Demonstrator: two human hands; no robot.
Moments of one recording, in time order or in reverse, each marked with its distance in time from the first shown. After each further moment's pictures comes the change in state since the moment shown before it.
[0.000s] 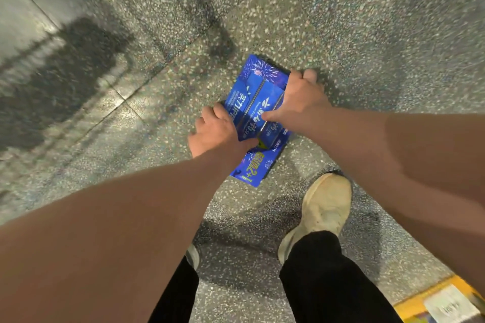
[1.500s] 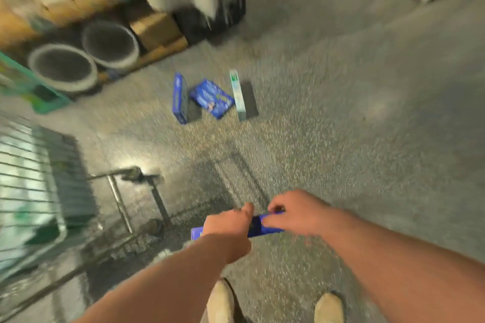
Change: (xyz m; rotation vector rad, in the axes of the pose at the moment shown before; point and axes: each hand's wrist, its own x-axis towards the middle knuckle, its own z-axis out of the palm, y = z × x) left_hand -0.324 -0.100 -0.427 0.149 0.022 0.313; right_hand -0.393 -0.170 -0.336 -0.037 -0.094 -0.414
